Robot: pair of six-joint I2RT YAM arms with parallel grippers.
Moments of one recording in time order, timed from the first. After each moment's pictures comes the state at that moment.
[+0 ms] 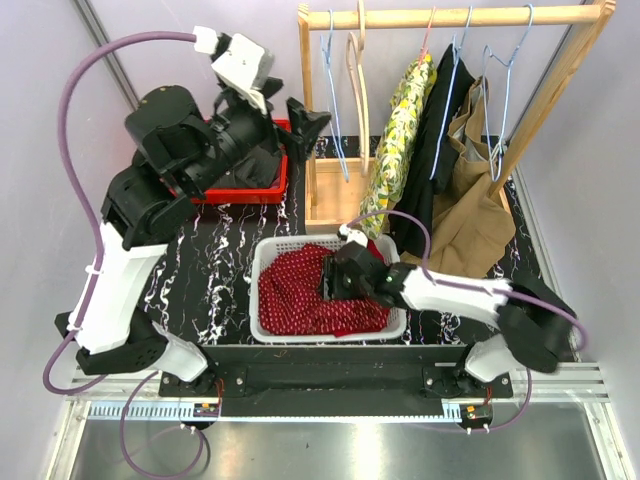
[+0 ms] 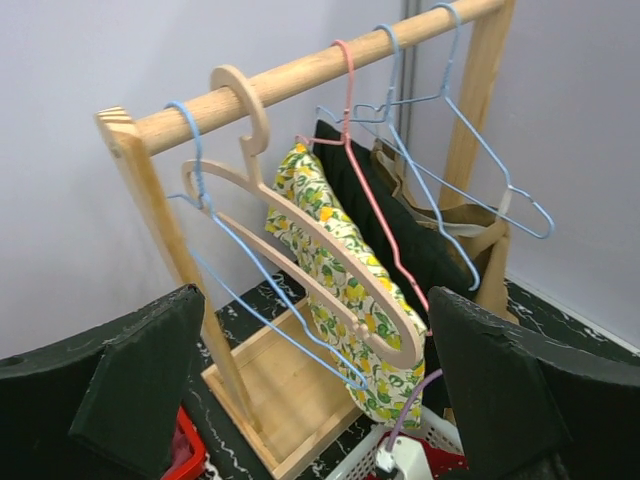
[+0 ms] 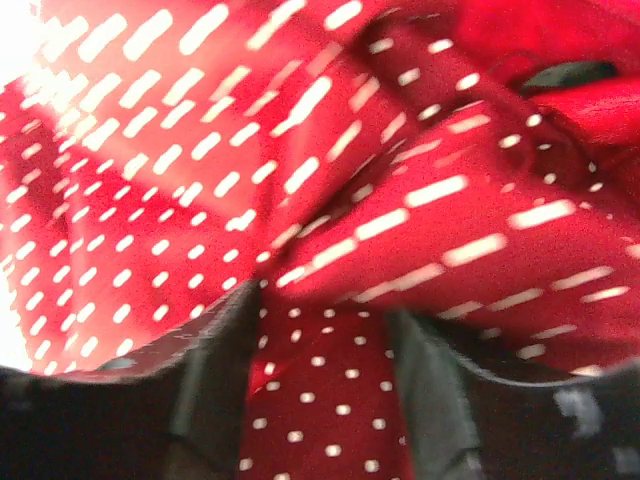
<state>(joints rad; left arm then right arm) -0.81 1.46 2.28 -0.71 -0.08 0.07 0.94 1.53 0.83 -0.08 0.07 0.82</state>
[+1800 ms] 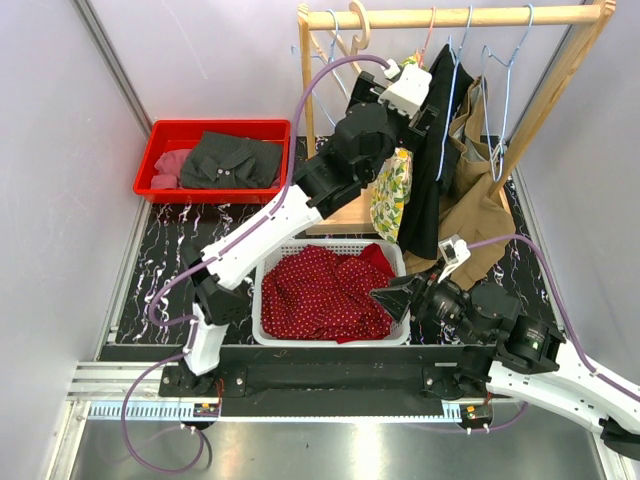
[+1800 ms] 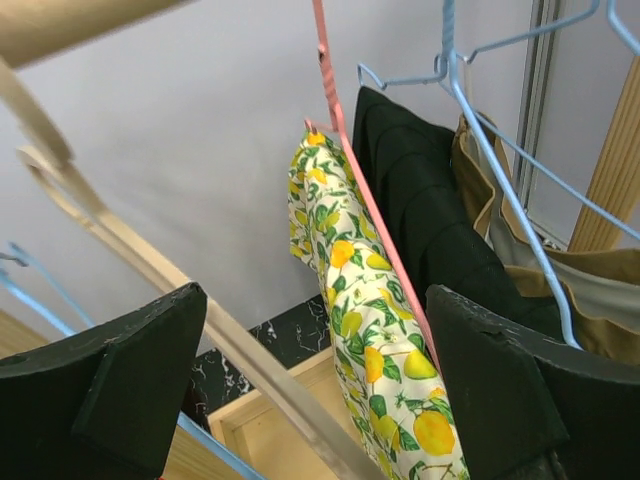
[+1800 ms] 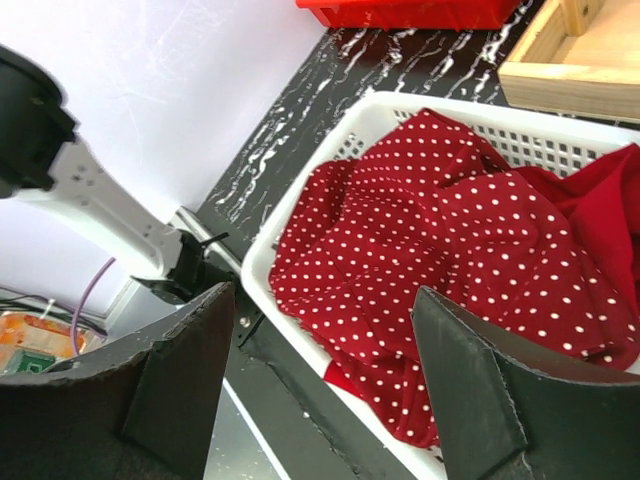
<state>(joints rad) -0.96 2.02 2.33 -0.22 -0.52 0.27 1.07 0.42 0.64 -0.33 0.19 0.65</state>
